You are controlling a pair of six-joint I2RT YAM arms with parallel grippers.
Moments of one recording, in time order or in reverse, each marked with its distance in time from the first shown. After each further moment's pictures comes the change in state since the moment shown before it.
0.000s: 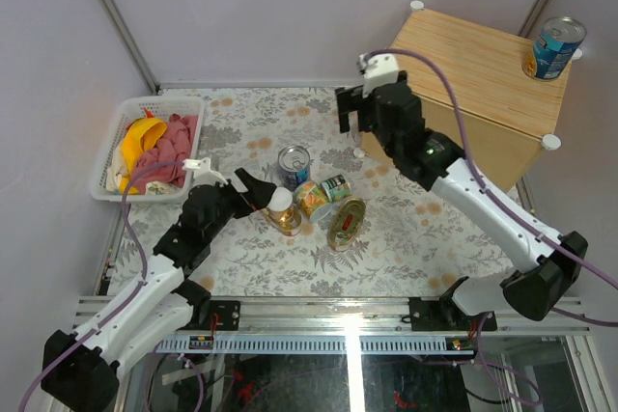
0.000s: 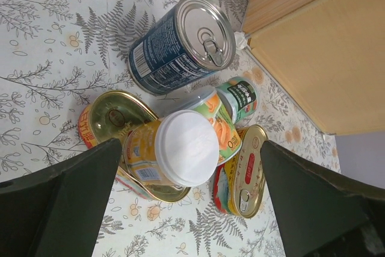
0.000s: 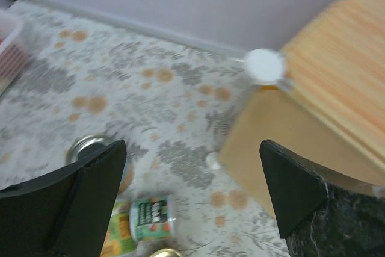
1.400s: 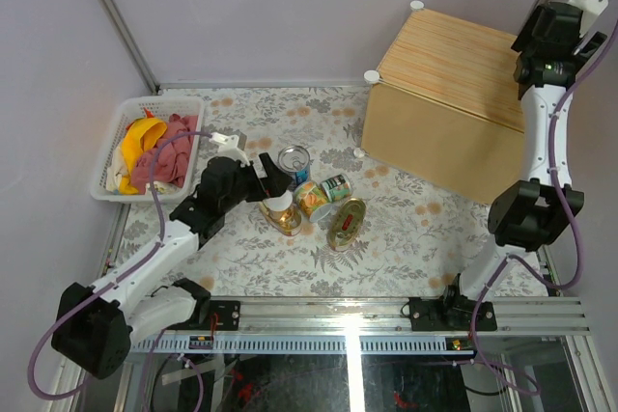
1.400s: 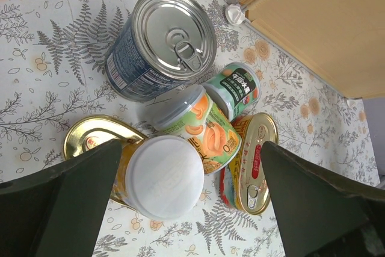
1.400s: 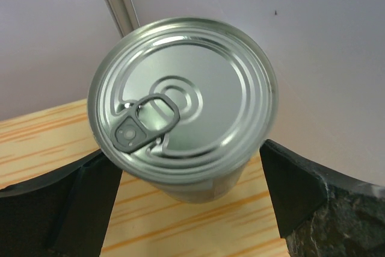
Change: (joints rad) left arm 0.000 0.296 0.209 -0.016 0.132 0.155; right arm -0.915 0.464 0.586 -0.151 0.062 0.127
